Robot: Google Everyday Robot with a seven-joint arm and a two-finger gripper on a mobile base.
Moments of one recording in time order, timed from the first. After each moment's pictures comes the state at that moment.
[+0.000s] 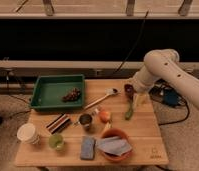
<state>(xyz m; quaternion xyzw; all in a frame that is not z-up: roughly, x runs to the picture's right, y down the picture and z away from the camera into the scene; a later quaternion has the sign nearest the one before) 0.170 0.042 0.728 -0.27 -0.16 -0.05 0.95</state>
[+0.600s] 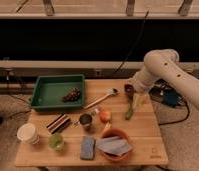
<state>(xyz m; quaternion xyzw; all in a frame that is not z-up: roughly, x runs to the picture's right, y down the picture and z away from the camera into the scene) 0.170 0.042 0.732 -0.27 -0.16 -0.05 0.95</state>
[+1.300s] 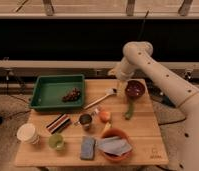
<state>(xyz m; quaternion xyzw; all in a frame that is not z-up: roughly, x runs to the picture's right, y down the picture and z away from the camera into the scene) 0.077 -0.022 0.825 -0.25 -0.21 -0.12 0.94</state>
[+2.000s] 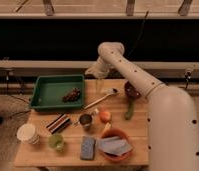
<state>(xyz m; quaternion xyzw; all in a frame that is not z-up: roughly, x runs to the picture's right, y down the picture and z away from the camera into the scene) -0.045 -0.029 0.870 -0.23 -0.28 -0.21 0.91</state>
